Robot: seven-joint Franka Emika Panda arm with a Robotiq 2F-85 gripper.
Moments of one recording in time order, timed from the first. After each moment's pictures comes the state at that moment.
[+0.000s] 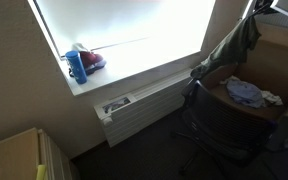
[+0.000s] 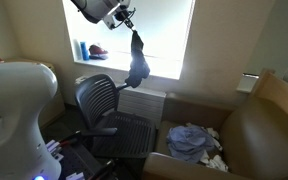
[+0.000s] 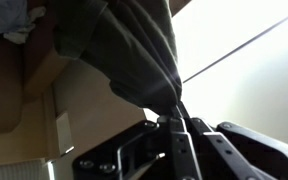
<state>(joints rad) 1.32 -0.06 -0.98 -2.04 -0.79 2.72 1.38</state>
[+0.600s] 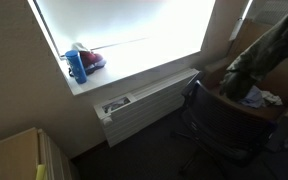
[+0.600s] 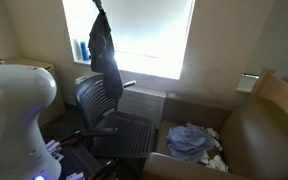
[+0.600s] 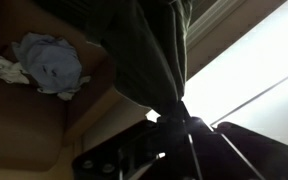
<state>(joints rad) 0.94 -0.52 -0.29 -2.11 -0.48 2.03 1.22</state>
